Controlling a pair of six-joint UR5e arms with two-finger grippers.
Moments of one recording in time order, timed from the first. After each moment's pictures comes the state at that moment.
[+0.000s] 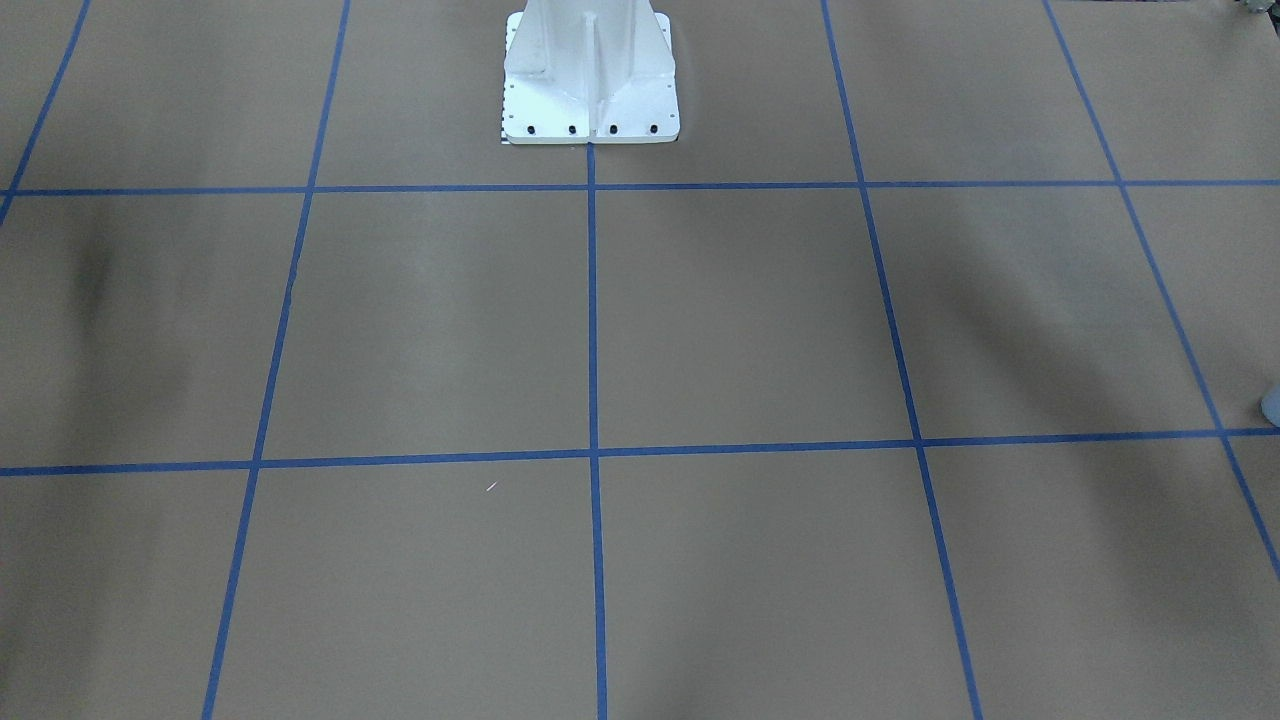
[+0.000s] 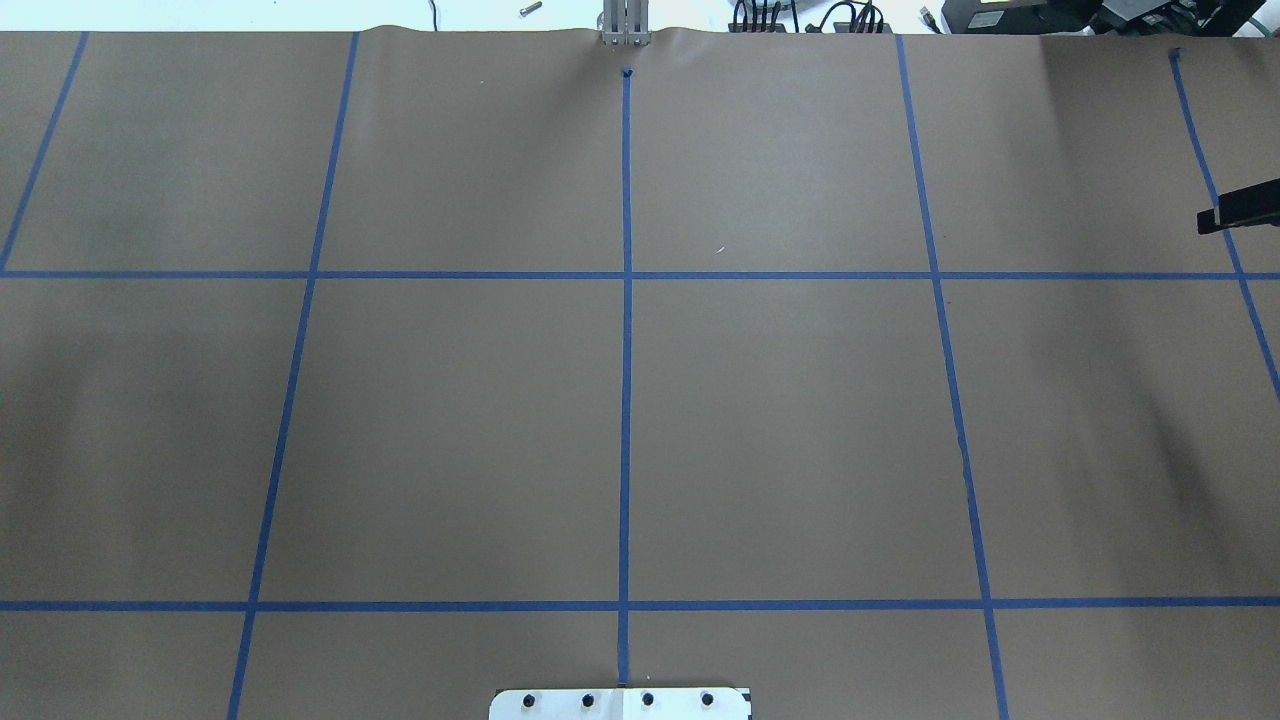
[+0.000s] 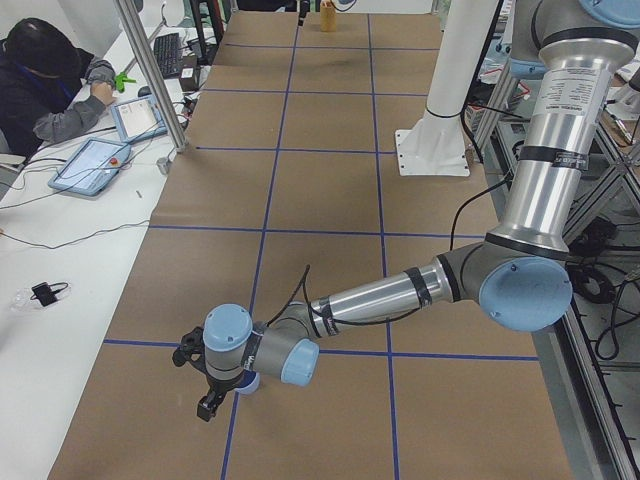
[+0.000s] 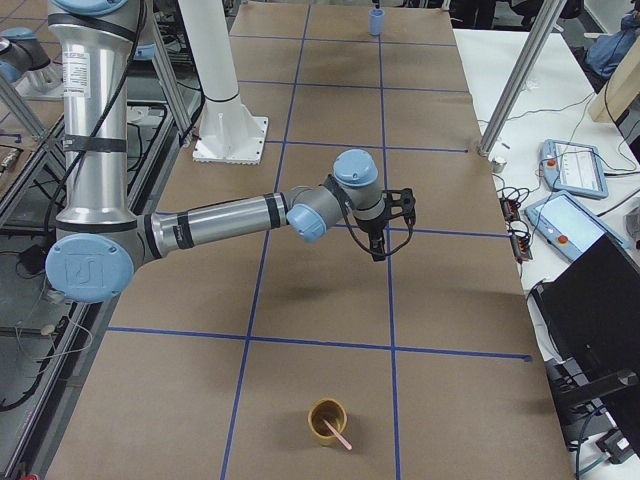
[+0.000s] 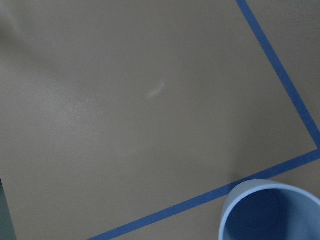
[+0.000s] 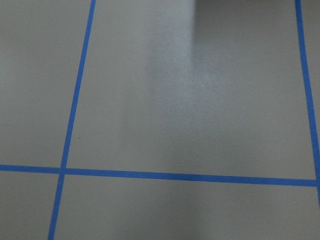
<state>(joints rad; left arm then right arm) -1.53 -1.76 -0.99 -2.25 -2.19 0.21 1.28 -1.62 1.83 -1.10 2.24 0.64</state>
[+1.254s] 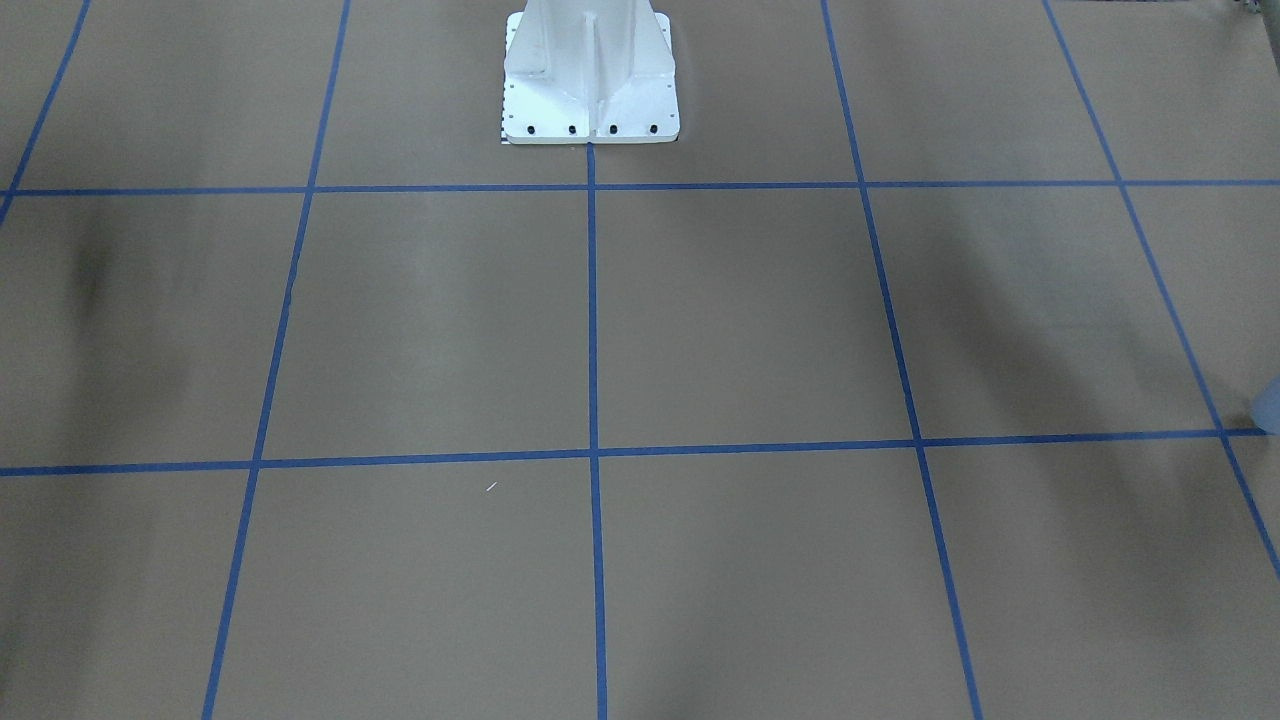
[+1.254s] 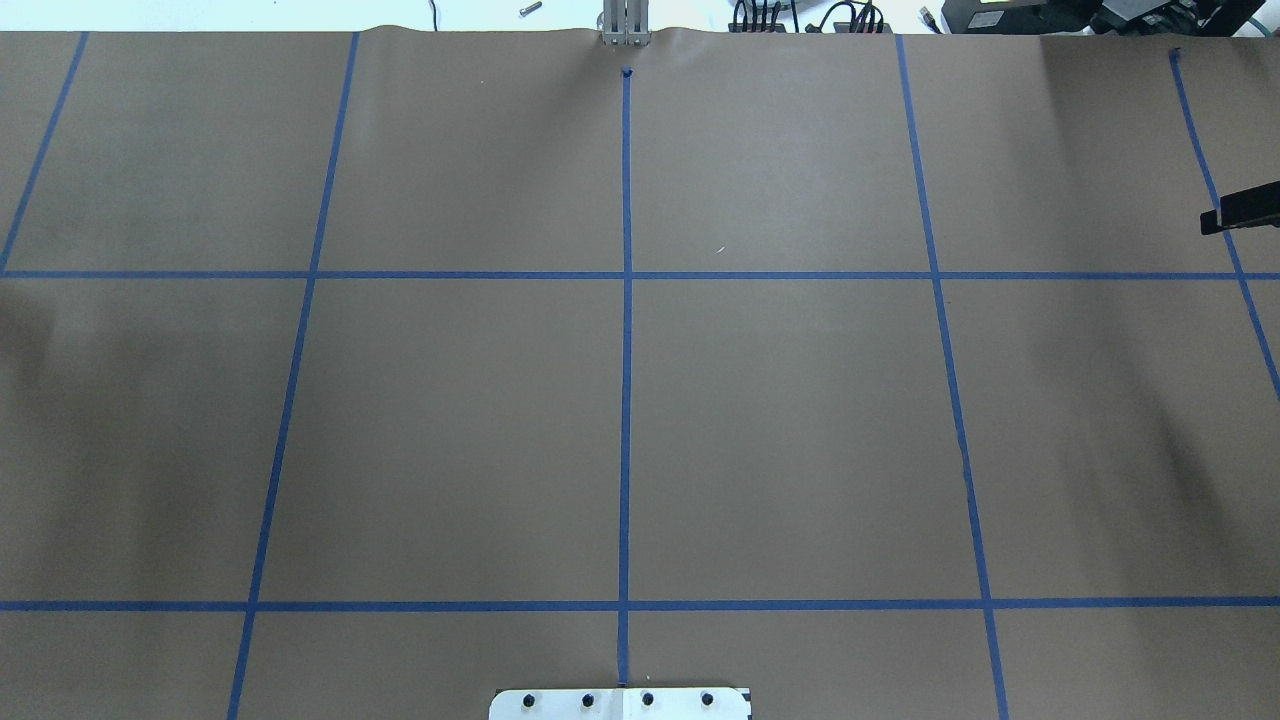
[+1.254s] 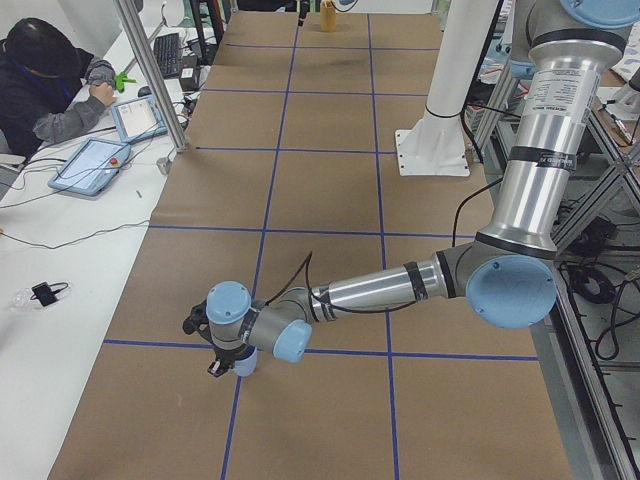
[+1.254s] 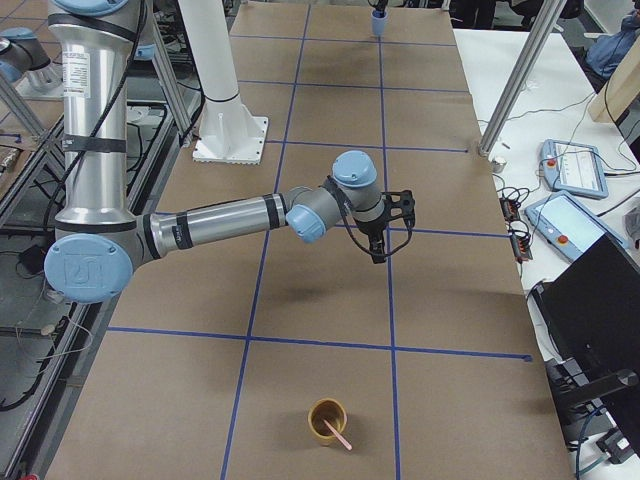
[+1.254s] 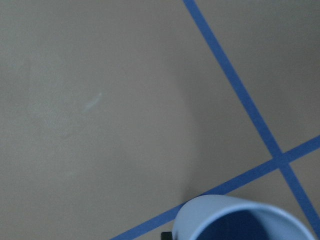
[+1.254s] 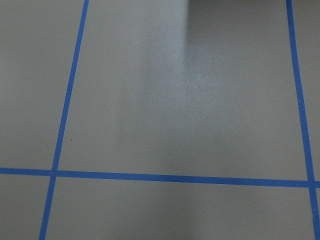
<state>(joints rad) -1.46 -1.76 -1.13 -2.17 -2.29 0.19 1.28 -1.62 1.84 -1.10 2.21 0.64</state>
